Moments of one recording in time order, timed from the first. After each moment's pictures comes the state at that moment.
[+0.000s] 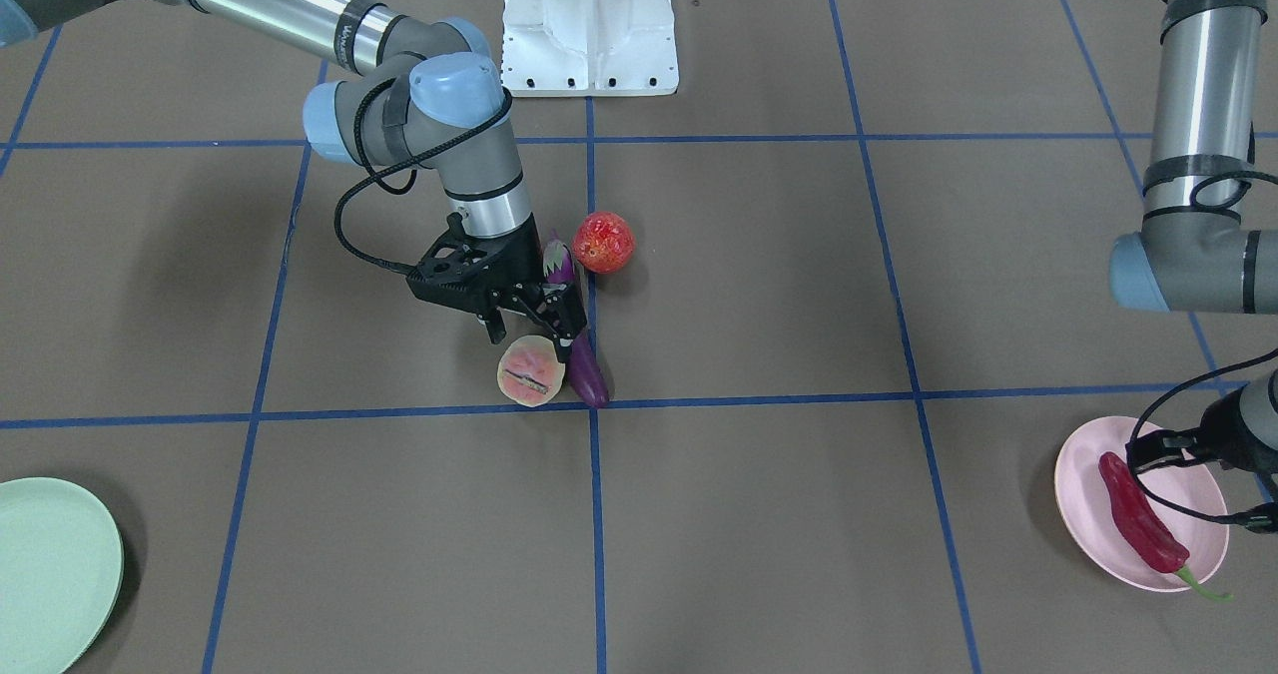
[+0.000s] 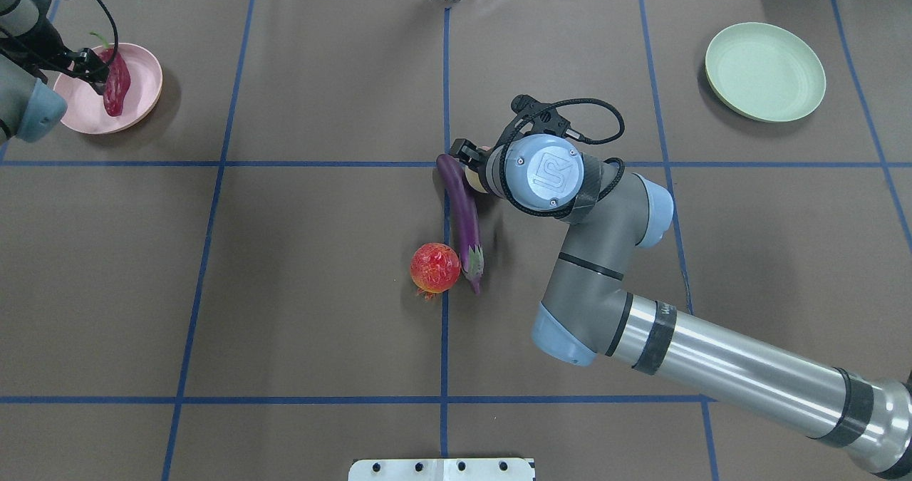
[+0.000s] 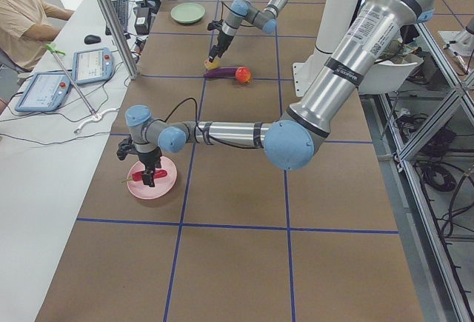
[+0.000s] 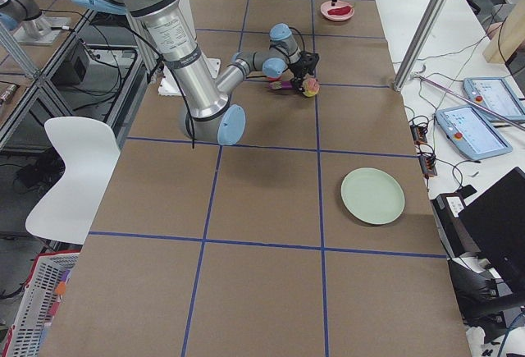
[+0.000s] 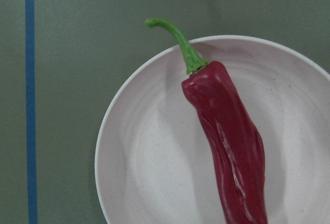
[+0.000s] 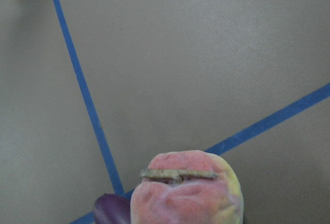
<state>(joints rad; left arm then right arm) -1.20 -2.13 -0.98 -1.90 -2.12 -0.44 0.52 -0.89 1.47 -1.17 1.52 1.73</state>
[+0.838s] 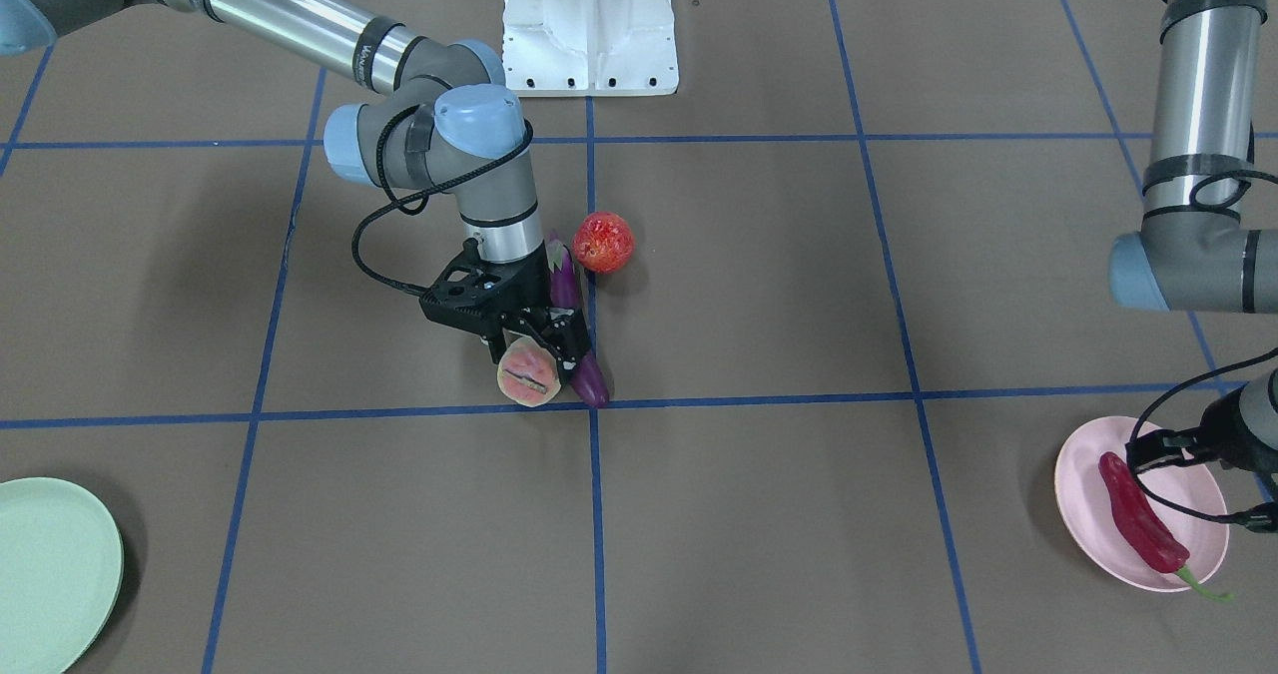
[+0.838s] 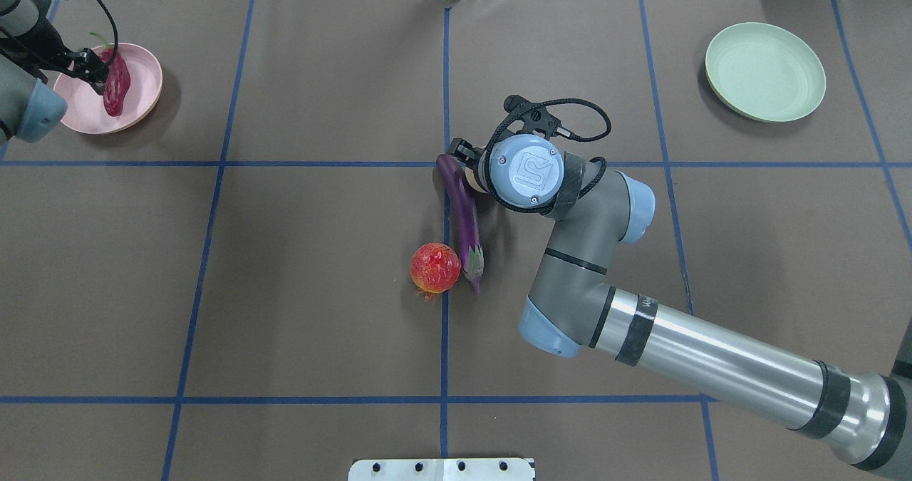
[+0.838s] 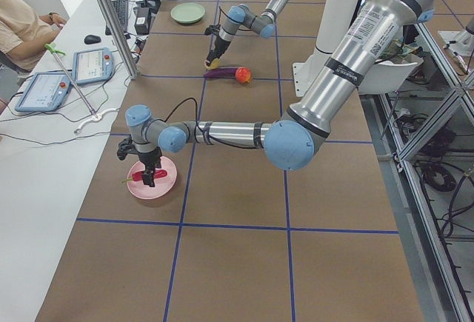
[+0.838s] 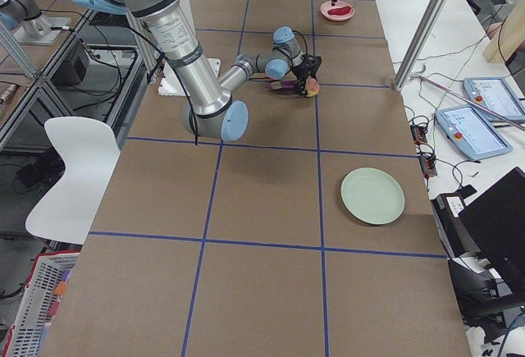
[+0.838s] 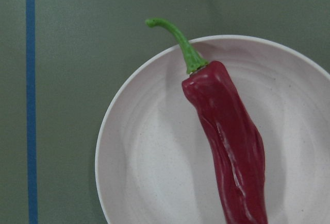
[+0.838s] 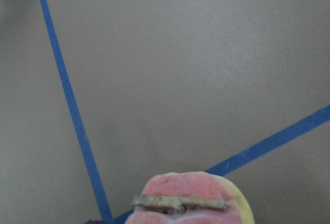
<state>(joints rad) -1.20 -2.13 -0.99 -1.90 -2.12 -0.45 0.52 -0.85 1.39 -1.17 1.50 1.72</state>
